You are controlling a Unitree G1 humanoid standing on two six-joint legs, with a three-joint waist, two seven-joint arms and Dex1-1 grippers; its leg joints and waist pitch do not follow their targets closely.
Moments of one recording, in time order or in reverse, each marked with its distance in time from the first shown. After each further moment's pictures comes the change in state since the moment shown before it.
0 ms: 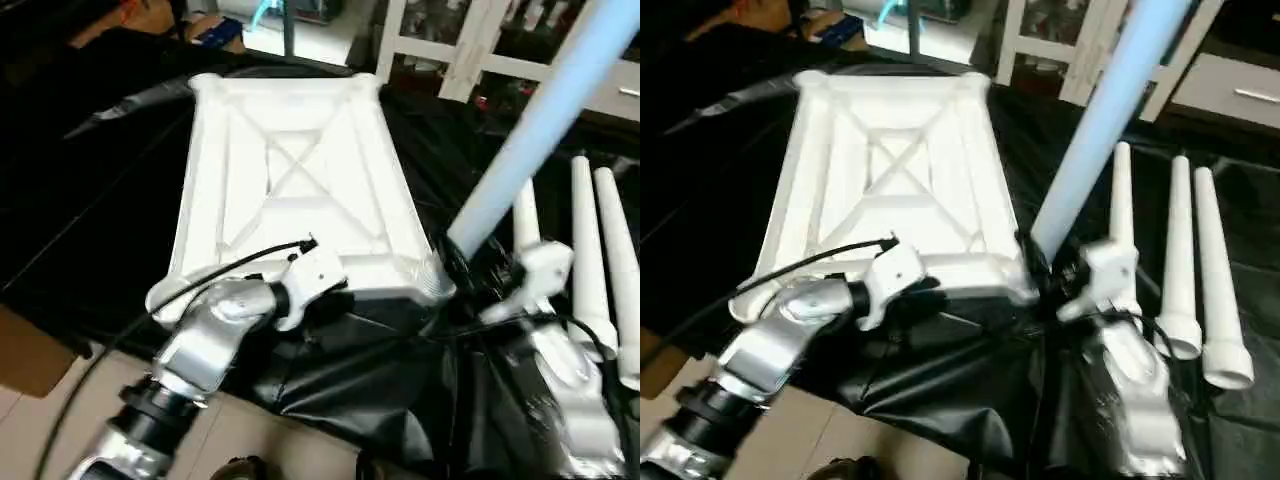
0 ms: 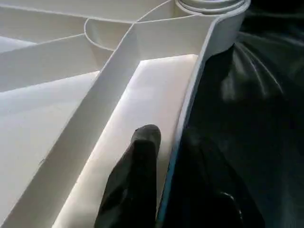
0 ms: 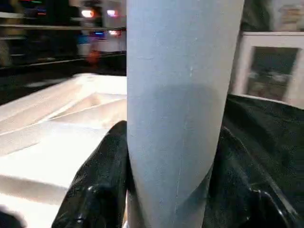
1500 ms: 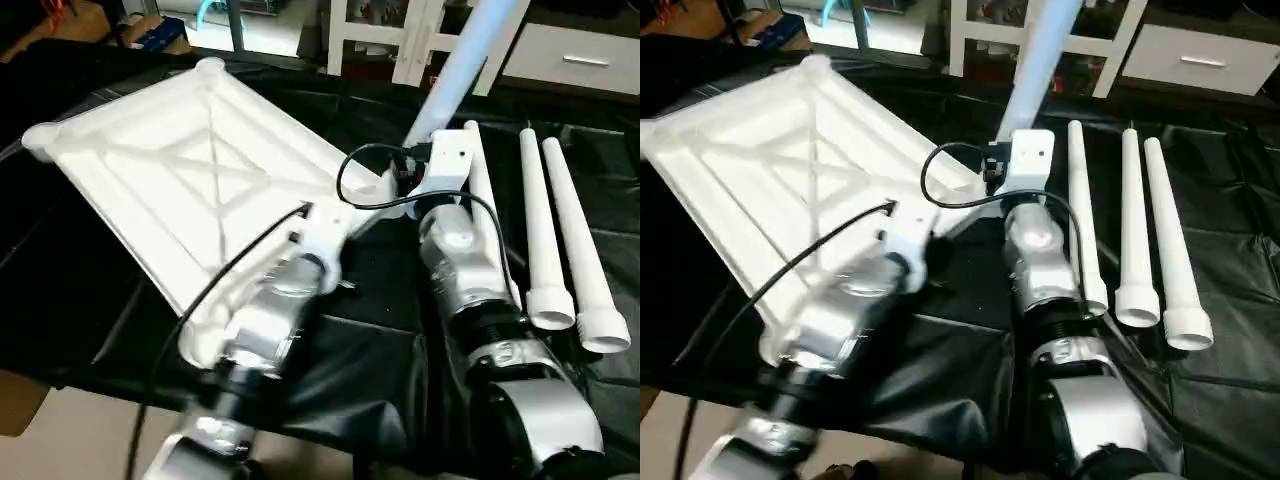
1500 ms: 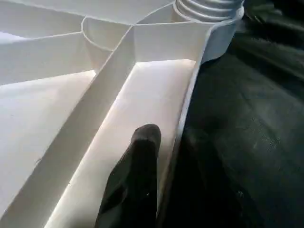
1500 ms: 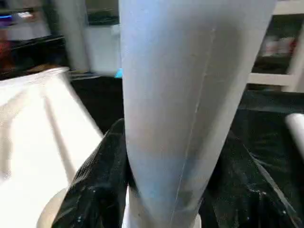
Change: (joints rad) left arm -0.090 -0.218 0.164 0.120 -0.026 0.123 0.407; right arm -0.665 0.123 -0.044 0.672 -0.136 0.059 -0.177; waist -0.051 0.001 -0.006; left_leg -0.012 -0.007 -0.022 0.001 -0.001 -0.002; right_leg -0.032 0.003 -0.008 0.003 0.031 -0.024
